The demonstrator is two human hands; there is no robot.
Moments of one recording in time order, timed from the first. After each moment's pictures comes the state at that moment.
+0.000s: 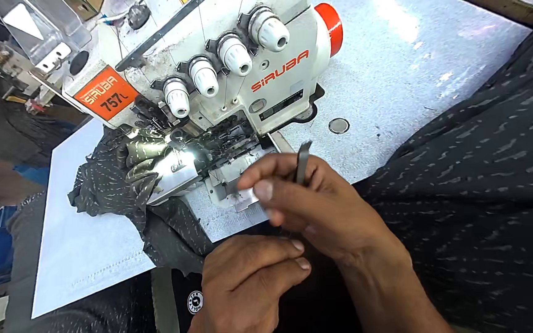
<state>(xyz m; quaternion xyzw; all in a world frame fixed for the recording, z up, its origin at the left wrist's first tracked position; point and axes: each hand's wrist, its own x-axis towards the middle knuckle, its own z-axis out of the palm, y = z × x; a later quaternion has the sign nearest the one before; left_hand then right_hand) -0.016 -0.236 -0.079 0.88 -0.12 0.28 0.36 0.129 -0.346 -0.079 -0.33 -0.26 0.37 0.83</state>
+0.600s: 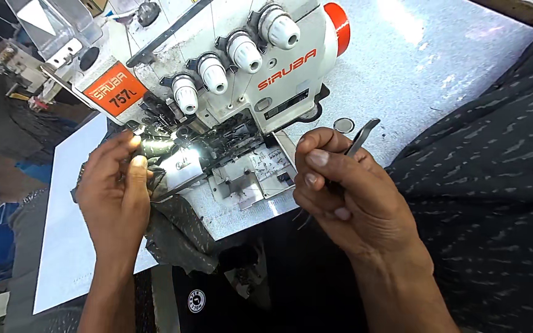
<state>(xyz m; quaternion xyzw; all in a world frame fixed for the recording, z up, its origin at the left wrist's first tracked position) 0.004 -0.096 -0.018 0.92 0.18 0.29 0.20 0.133 -0.358 -0.087 -0.27 -0.18 0.29 0.90</state>
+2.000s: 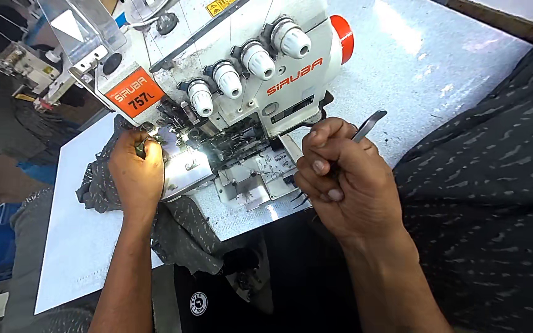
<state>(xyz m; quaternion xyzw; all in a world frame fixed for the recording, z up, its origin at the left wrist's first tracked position) 0.045 -0.068 -0.037 0.90 0.31 0.29 0.13 0.143 -0.337 -0.085 -0.30 -0.14 0.22 0.92</state>
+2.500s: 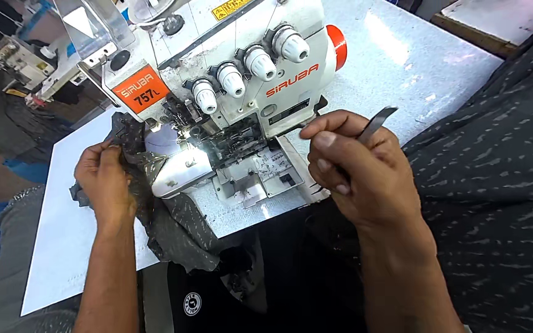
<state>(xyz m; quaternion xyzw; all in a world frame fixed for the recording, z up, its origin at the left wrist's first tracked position) 0.019 -0.040 -0.037 0.73 0.37 0.40 0.41 0.158 -0.358 -0.076 -0.46 -0.28 0.16 0.83</state>
